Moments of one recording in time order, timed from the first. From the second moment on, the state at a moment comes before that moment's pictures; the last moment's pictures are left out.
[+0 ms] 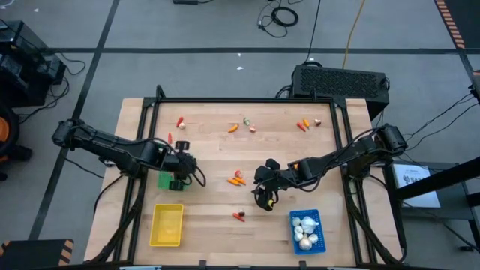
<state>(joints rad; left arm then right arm) -0.20 1.14 0.78 -0.80 -0.24 0.01 0.27 1.61 0.99 -0.18 0.16 0.55</state>
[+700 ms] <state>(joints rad) -0.20 1.33 0.77 -0.16 -0.11 0.18 0.26 1.61 0.99 -0.18 0.16 0.54</state>
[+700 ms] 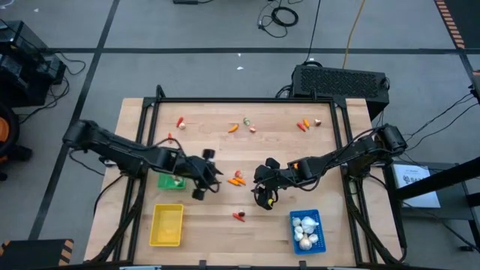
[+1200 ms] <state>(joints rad) -0.20 1.69 0.77 0.30 -0.25 0.37 0.26 1.61 0.99 -0.19 0.16 0.51</state>
